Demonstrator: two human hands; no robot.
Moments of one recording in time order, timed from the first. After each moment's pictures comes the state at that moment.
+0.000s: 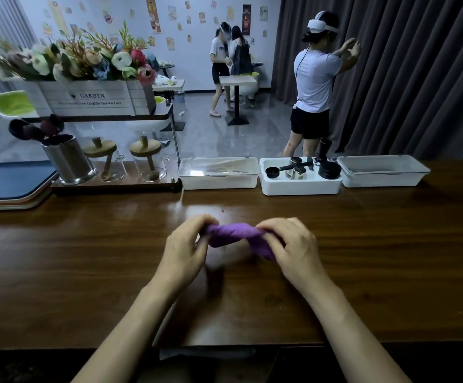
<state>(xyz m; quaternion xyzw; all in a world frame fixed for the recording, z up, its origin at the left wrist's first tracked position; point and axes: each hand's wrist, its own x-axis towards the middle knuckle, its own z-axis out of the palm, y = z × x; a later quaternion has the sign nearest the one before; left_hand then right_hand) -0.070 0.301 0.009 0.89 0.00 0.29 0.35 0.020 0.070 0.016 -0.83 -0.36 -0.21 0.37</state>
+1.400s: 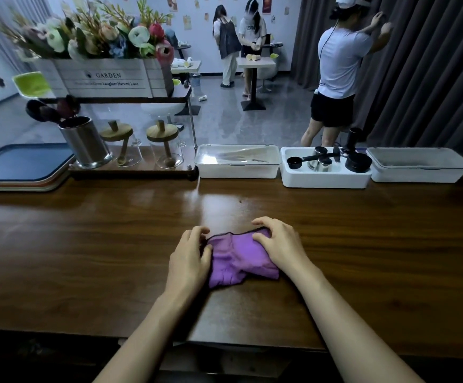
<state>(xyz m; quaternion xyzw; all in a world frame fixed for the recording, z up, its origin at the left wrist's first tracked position) -0.077 0.318 -0.051 0.89 0.23 0.21 0.32 0.062 0.140 -0.036 -0.90 -0.26 0.05 0.35</state>
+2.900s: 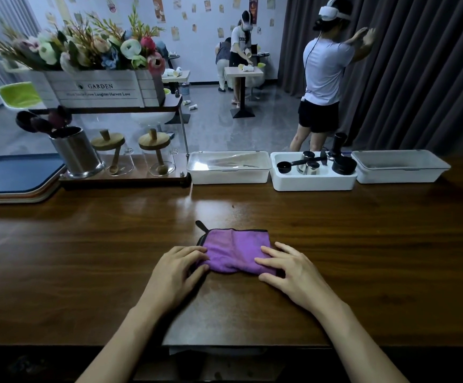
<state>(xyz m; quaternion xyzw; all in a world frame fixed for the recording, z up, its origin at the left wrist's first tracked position) -0.098 0.355 -0.065 0.96 0.01 0.20 0.20 0.025 0.073 -0.050 -0.90 -0.36 0.07 0.25</state>
